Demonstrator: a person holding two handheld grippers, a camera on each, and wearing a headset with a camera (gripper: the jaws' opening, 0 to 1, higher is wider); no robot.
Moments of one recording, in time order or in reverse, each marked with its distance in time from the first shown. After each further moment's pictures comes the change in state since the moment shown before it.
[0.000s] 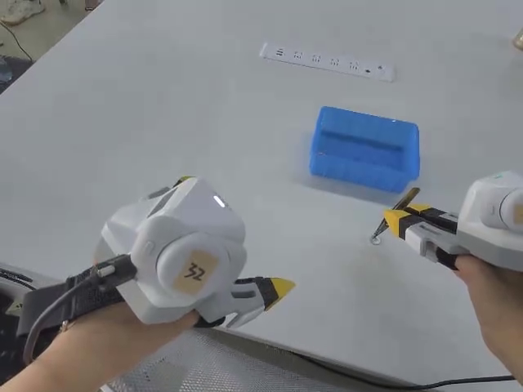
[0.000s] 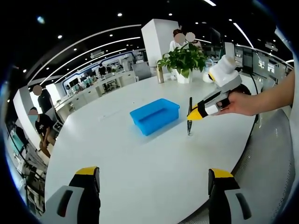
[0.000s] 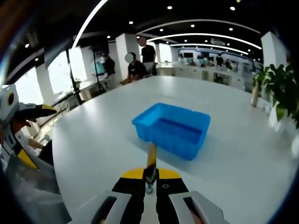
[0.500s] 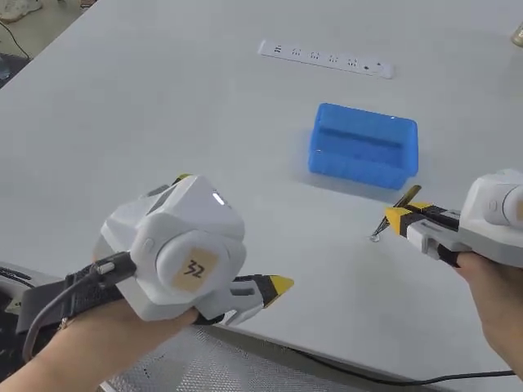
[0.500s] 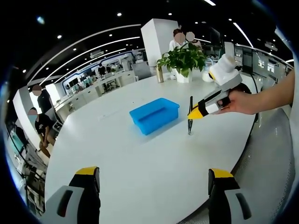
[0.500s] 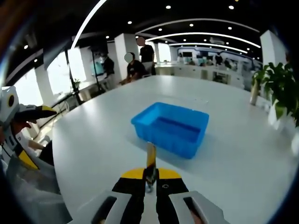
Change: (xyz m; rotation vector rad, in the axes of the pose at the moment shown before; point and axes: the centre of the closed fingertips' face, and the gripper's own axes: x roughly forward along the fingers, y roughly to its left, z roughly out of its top) left arm 0.000 0.000 -0.002 0.002 0.004 -0.001; right arm -0.002 -0.001 -0.001 0.012 0.003 -0.004
